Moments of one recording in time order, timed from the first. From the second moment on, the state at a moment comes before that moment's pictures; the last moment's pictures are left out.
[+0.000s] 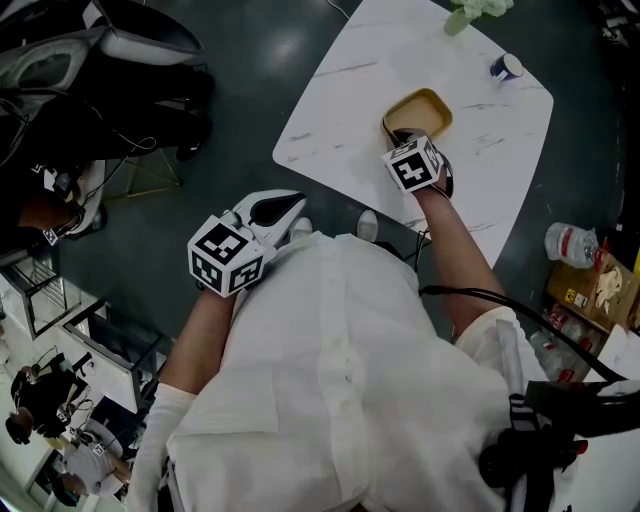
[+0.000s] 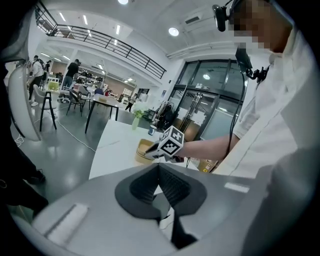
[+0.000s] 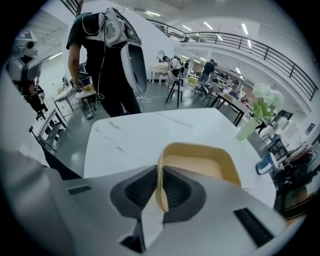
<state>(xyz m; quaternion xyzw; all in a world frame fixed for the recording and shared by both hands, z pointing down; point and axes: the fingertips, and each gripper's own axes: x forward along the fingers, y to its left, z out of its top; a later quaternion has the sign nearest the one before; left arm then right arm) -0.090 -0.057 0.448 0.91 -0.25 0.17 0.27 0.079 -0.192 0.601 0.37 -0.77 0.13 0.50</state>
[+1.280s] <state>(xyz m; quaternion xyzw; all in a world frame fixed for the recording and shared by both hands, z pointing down) -0.097 -0.044 0.440 0.93 -0.19 0.18 0.25 0.078 -0.138 0.544 0.44 -0.79 0.16 0.40</state>
